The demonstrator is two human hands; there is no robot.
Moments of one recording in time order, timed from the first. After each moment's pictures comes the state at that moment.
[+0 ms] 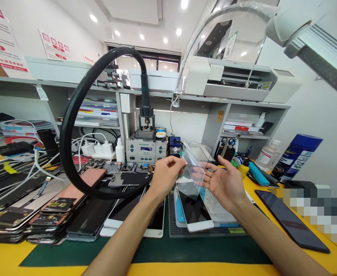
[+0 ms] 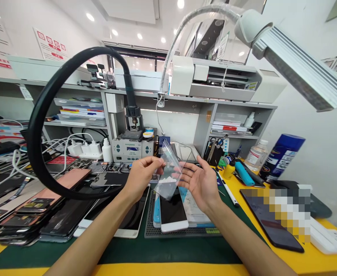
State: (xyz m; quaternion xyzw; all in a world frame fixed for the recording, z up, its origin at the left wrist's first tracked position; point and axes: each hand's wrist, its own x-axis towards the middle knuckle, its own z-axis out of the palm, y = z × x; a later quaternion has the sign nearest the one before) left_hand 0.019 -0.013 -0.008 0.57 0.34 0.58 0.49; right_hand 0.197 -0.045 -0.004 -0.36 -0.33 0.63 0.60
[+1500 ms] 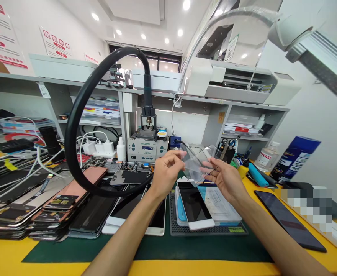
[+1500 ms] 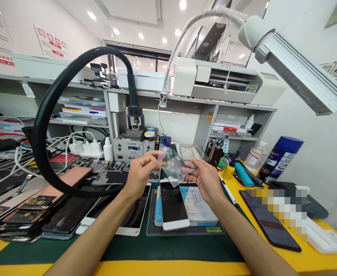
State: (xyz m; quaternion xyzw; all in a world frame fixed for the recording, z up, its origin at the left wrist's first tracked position) left_hand 0.011 -0.016 -0.003 0.60 0.26 0.63 0.41; right_hand 0.202 -0.031 -0.002 -0.47 -0.35 0.47 0.66
